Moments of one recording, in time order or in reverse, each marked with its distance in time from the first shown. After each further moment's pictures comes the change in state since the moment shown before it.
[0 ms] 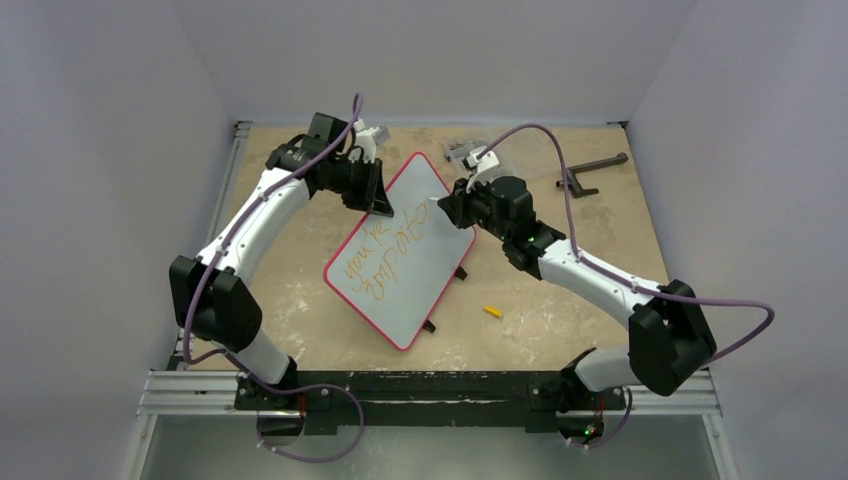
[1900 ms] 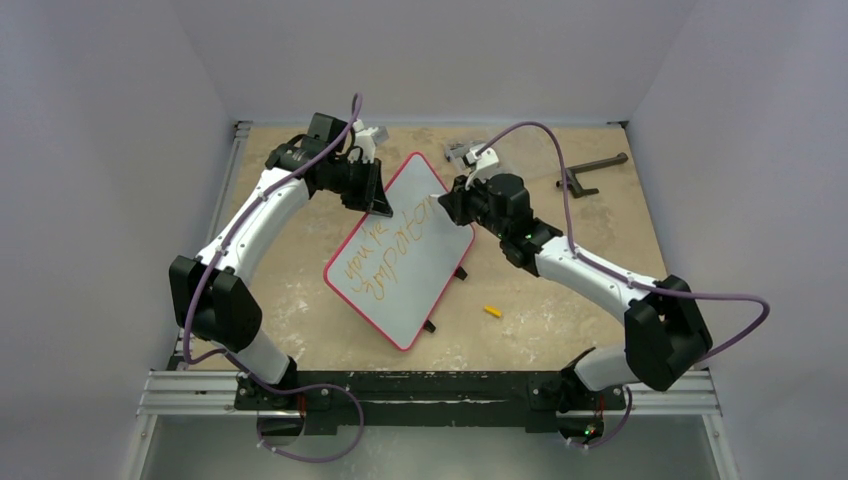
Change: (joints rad) left arm 0.001 0.000 0.000 -0.005 -0.008 -0.005; right arm -0.001 0.026 0.018 -0.005 0.027 0.014
